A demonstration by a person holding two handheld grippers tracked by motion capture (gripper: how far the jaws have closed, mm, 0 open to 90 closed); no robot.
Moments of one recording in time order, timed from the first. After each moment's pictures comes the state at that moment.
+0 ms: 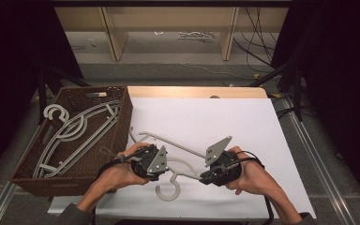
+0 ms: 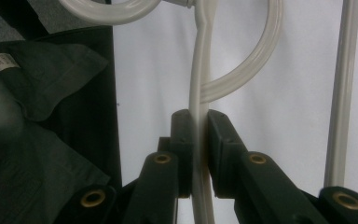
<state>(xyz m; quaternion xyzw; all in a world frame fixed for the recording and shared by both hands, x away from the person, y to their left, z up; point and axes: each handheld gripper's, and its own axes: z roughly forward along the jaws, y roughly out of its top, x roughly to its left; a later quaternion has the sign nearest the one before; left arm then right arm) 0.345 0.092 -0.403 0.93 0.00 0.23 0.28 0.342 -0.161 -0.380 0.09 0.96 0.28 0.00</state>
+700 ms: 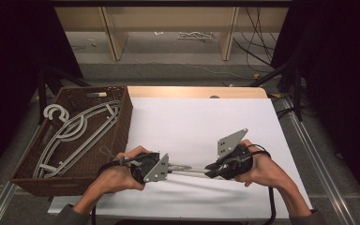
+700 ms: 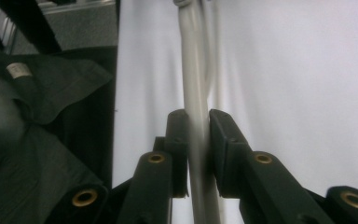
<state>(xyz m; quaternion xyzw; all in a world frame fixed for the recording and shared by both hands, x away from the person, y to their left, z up) 0.330 0.089 -0.384 0.93 -0.06 0.20 0.30 0.357 -0.189 -0.371 0.07 0.94 0.34 0.00</state>
